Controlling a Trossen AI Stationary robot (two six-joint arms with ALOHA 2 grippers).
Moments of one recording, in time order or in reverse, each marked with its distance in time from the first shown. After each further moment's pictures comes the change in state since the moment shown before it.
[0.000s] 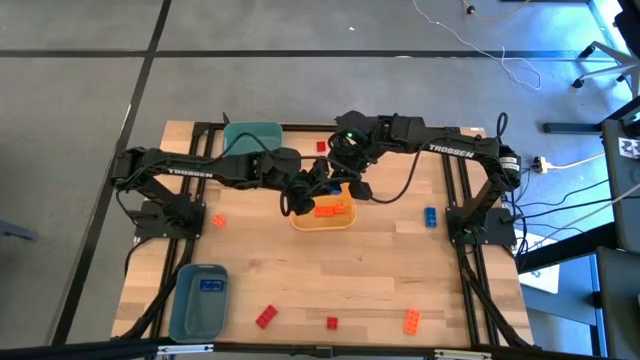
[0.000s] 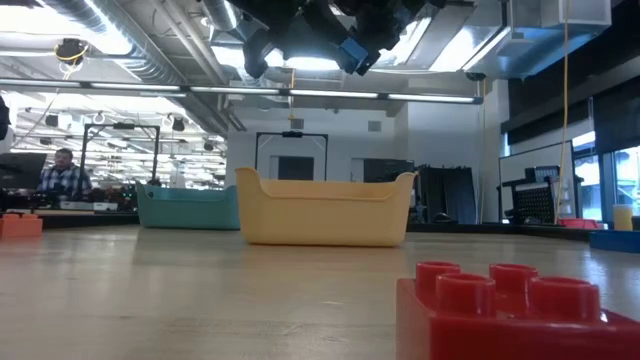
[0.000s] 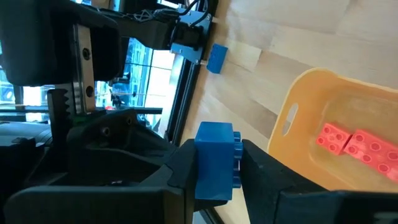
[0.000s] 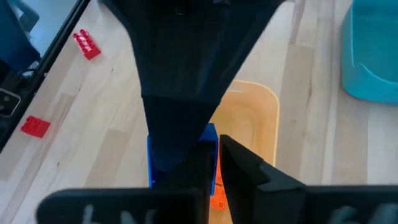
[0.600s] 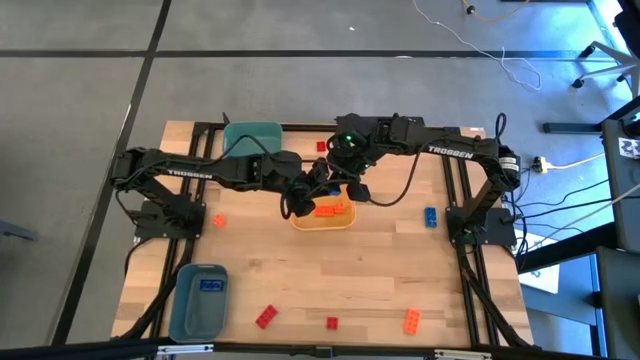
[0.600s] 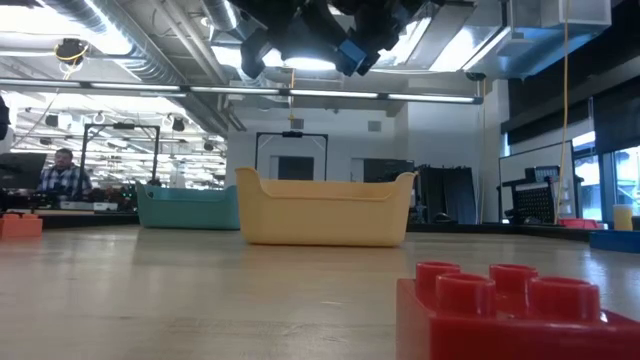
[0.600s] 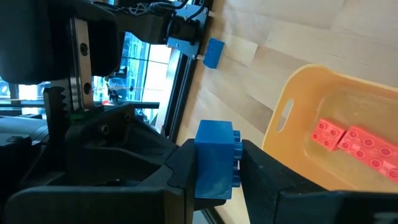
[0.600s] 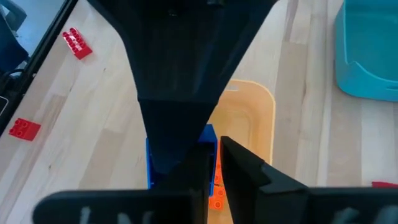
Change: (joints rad) left arm -0.030 0.000 0.001 -0.029 -0.035 -0.011; right arm 0.002 0.002 0.000 -0.003 0.056 0.016
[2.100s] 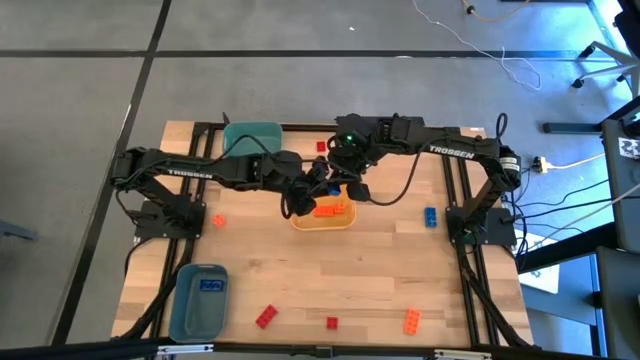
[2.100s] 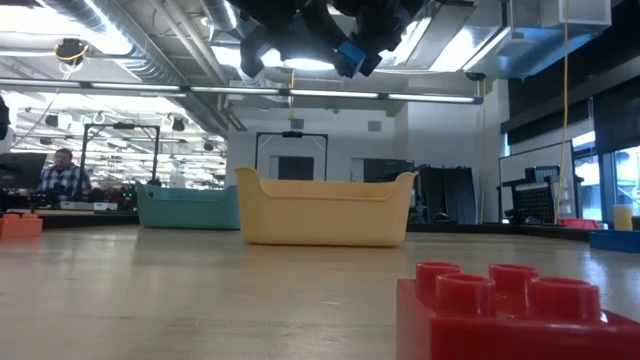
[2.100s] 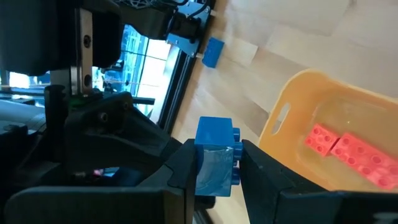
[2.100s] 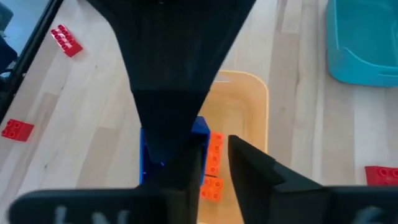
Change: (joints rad) left arm -0.001 -0.003 0.002 -0.016 0.003 -0.074; right arm -0.005 -0.004 0.002 -0.032 0.044 0.018
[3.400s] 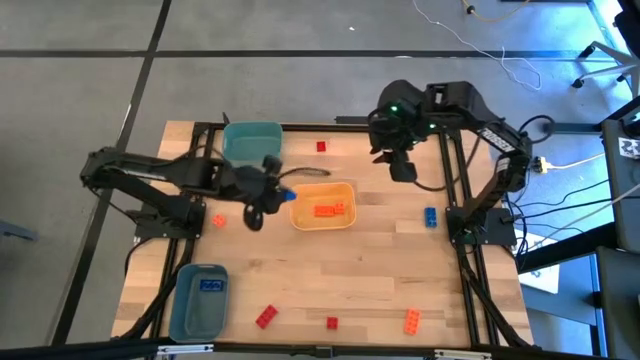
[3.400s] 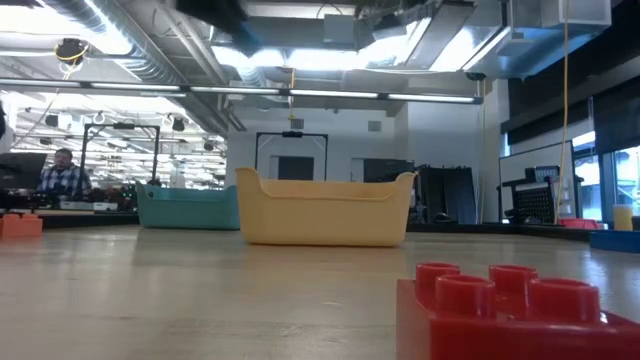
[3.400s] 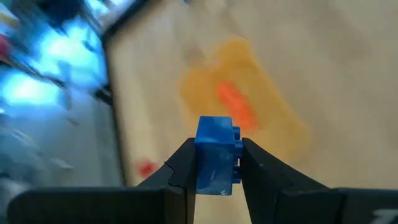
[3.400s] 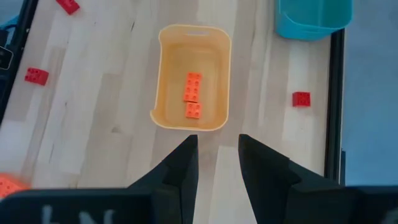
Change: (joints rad) left arm -0.178 -0.288 0.000 -0.560 -0.250 -0.754; right arm -0.016 -0.038 0.550 -0.692 0.171 -0.075
